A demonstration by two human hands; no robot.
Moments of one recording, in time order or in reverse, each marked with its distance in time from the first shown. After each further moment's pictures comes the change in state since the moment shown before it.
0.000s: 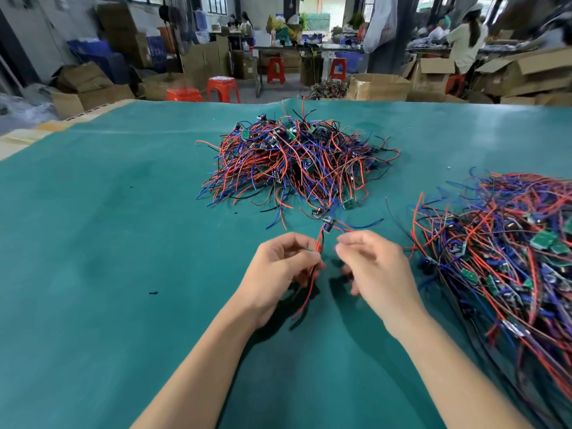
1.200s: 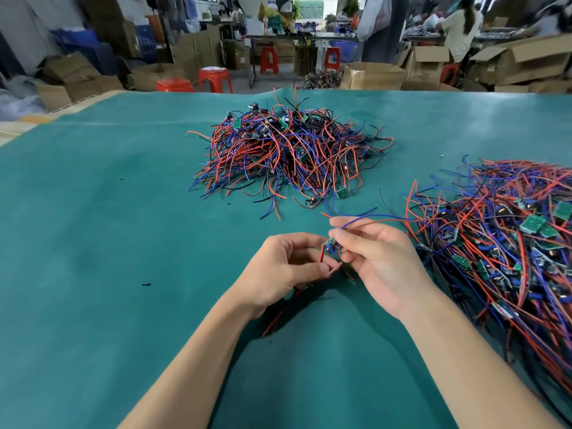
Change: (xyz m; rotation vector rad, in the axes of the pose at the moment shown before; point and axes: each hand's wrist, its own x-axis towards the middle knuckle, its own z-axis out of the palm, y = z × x) left_hand -0.003 -0.001 0.000 0.158 -0.228 -0.003; right_hand 0.004 -0.007 -0.012 0.741 -0.179 0.211
